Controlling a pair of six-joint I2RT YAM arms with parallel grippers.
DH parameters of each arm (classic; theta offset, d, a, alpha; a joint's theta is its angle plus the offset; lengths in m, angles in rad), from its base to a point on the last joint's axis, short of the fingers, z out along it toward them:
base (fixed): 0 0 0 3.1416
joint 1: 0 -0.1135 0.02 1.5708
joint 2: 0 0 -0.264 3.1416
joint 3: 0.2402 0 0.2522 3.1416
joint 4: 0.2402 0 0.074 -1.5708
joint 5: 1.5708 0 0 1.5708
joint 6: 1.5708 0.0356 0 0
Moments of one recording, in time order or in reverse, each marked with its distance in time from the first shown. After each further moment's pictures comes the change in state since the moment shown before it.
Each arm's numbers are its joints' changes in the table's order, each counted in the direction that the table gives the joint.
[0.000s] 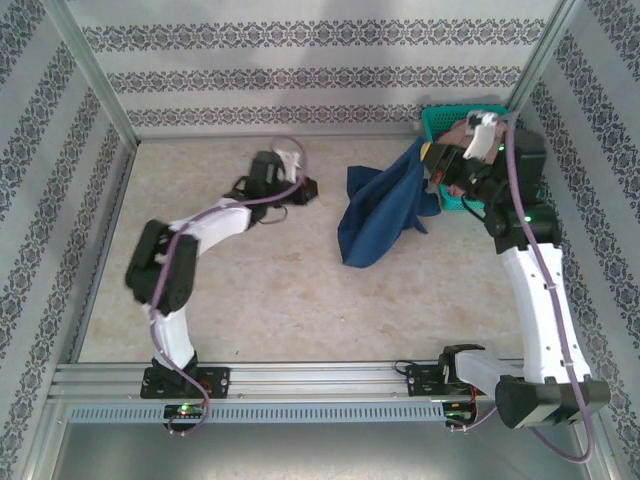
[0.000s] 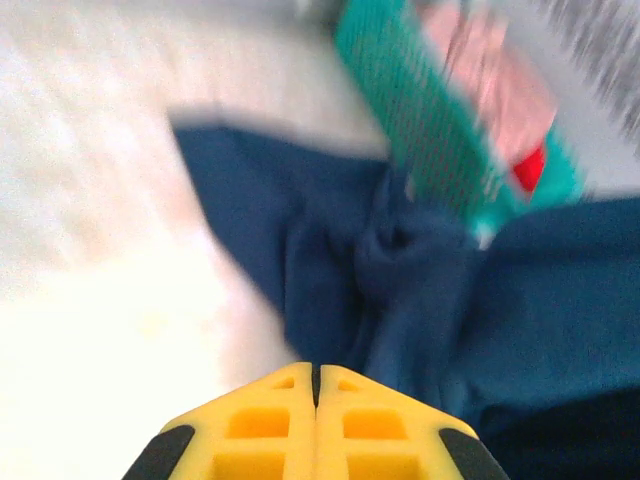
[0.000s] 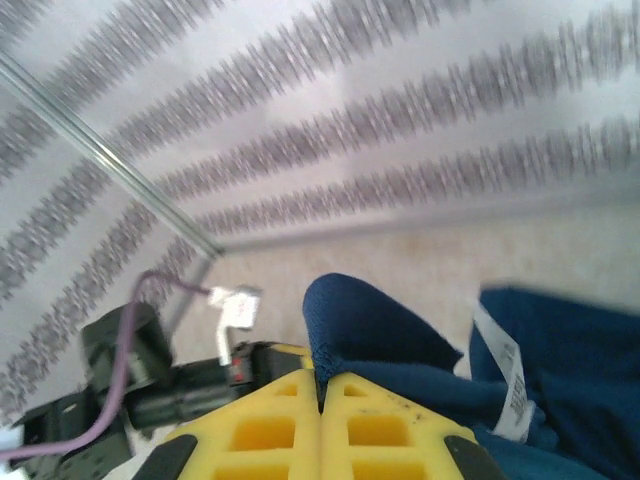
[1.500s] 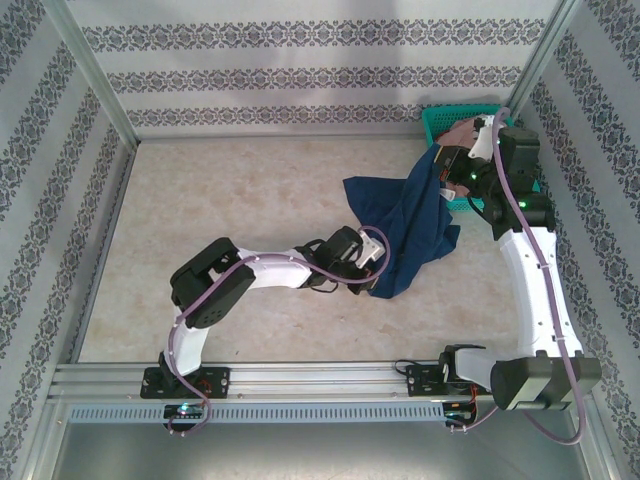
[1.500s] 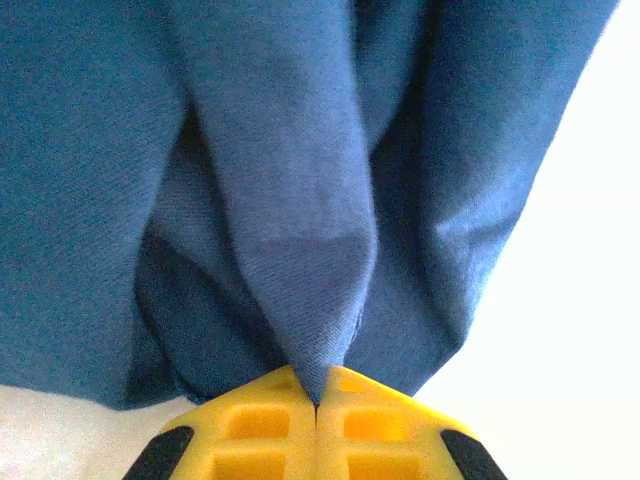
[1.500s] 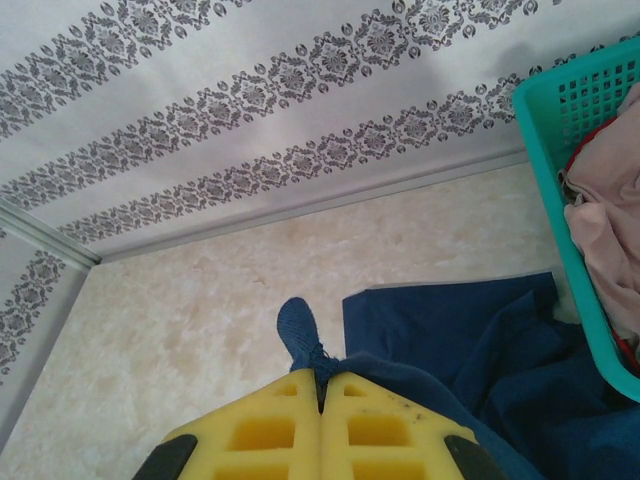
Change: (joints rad) left arm 0.517 0.204 -0.099 0.050 -0.108 0.192; right arm 0.072 0.086 -0.067 0.056 0.146 -0.073
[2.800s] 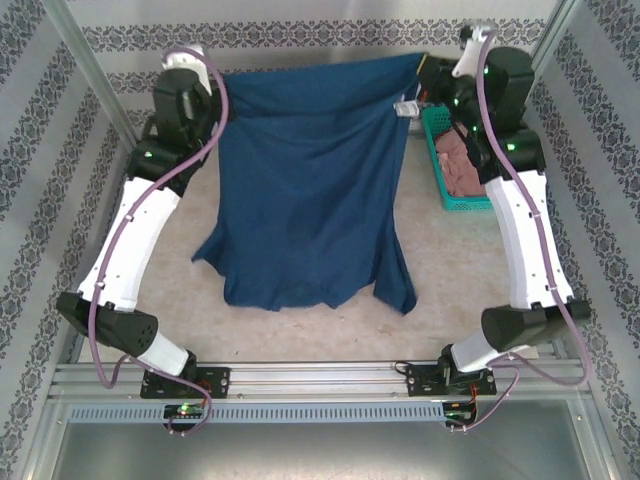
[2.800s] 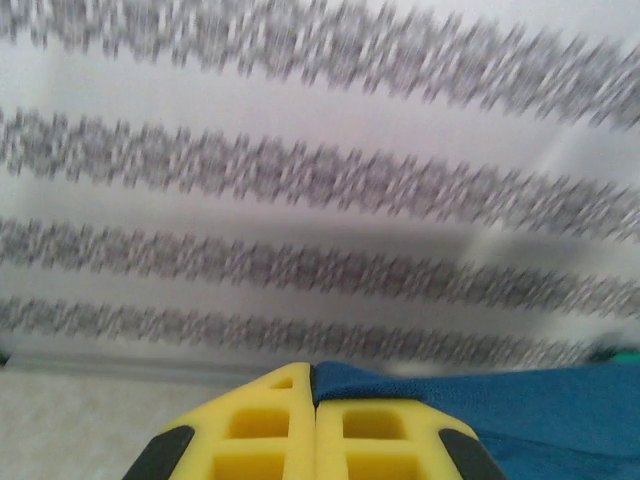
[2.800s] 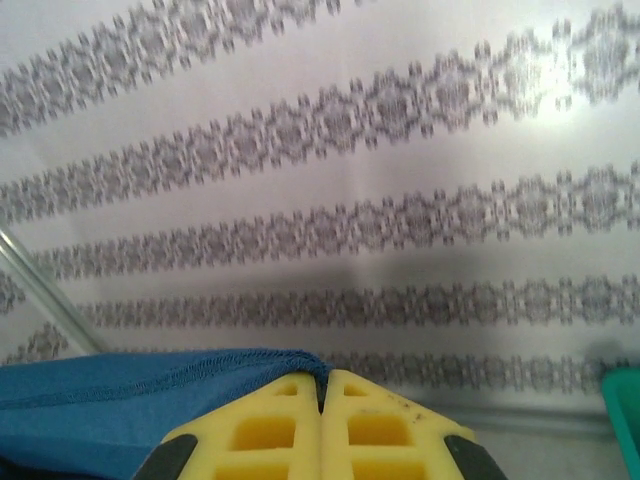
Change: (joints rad) left arm -0.614 -0.456 0.737 0.528 -0.588 0.072; right arm -0.192 0.353 0.671 -0.103 0.168 -0.059
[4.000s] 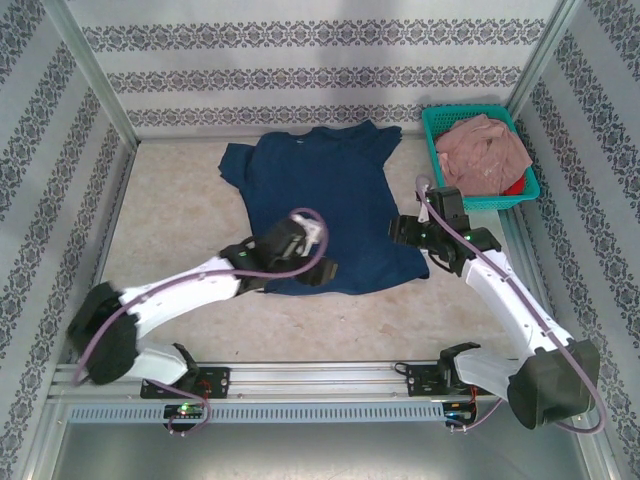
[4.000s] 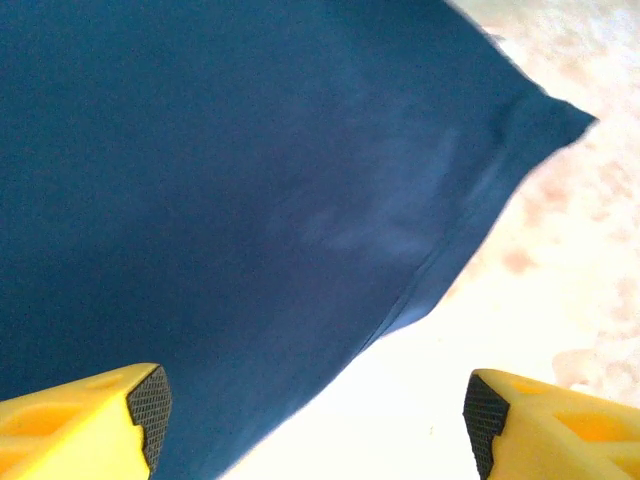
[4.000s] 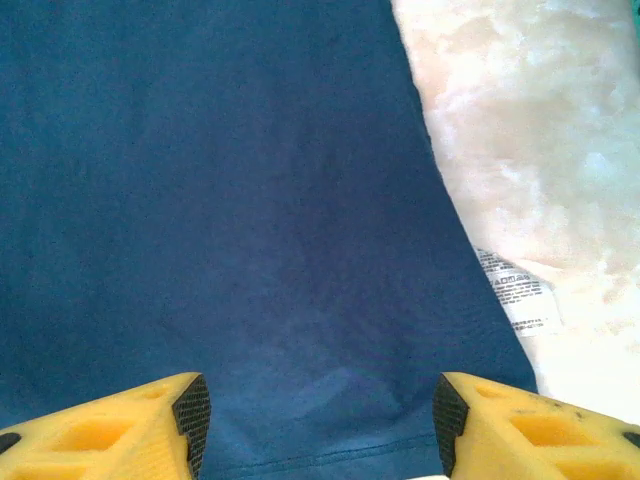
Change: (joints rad) left arm 0.554 -0.085 -0.935 -0.158 0.298 -0.117; right arm -0.079 -0.416 -1.114 0.133 0.117 0.048
